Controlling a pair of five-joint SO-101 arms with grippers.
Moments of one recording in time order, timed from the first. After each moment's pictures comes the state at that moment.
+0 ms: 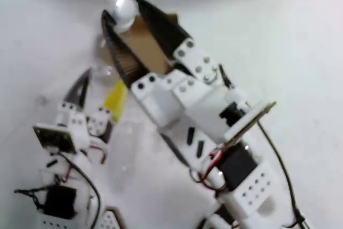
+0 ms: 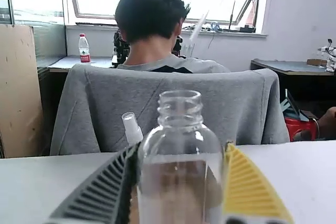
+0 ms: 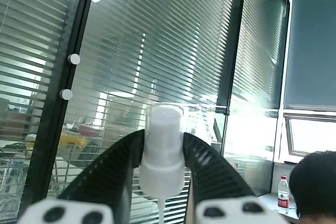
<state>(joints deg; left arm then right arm) 5.5 -103.3 82.2 26.9 3.6 -45.3 -49.3 25.1 -1.3 8.7</state>
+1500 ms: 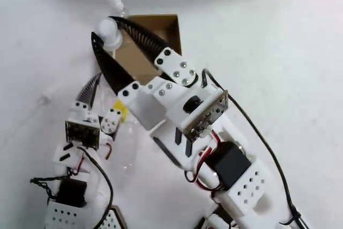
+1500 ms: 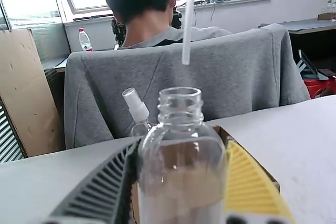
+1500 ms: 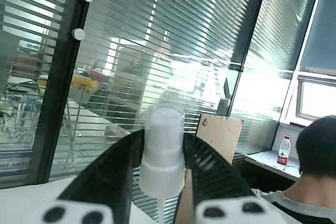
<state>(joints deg) 5.7 -103.3 93.8 18.2 -5.9 -47.5 -49.2 27.1 8.4 13.8</state>
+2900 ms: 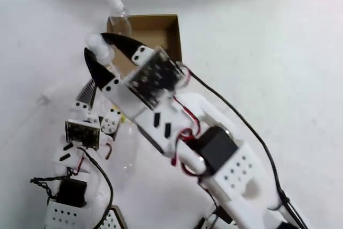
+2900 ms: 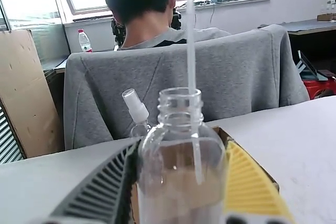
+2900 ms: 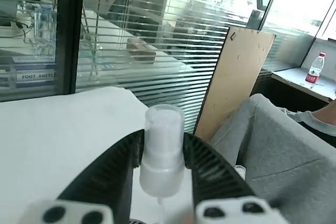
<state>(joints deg) 5.8 -103.3 93.8 18.2 -5.9 -48.4 -38.8 16.5 30.3 14.1</state>
